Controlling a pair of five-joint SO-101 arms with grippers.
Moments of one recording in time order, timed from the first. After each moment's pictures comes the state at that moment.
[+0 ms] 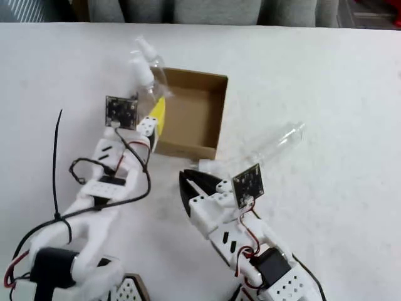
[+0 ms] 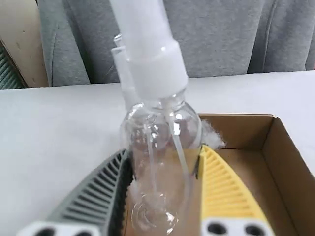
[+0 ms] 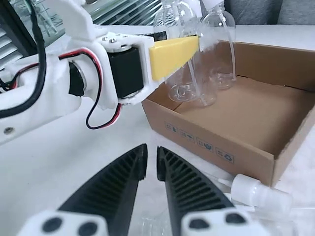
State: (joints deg) left arm 3.7 -15.3 68.8 -31.6 2.4; right arm -40.1 -102.5 96.4 31.6 -13.1
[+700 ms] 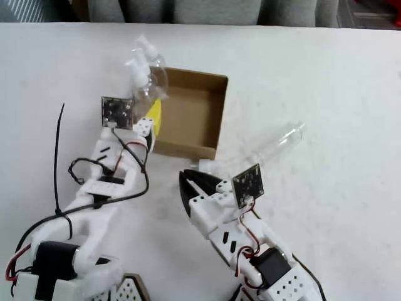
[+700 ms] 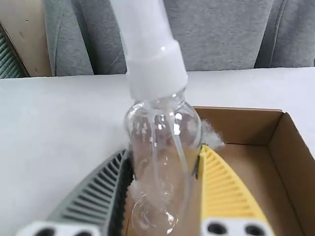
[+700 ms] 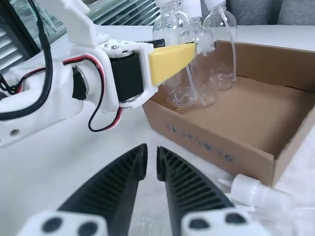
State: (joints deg) left arm 2.7 -12.9 68.8 -32.6 3.6; right arm -40.1 -102.5 96.4 31.6 -13.1
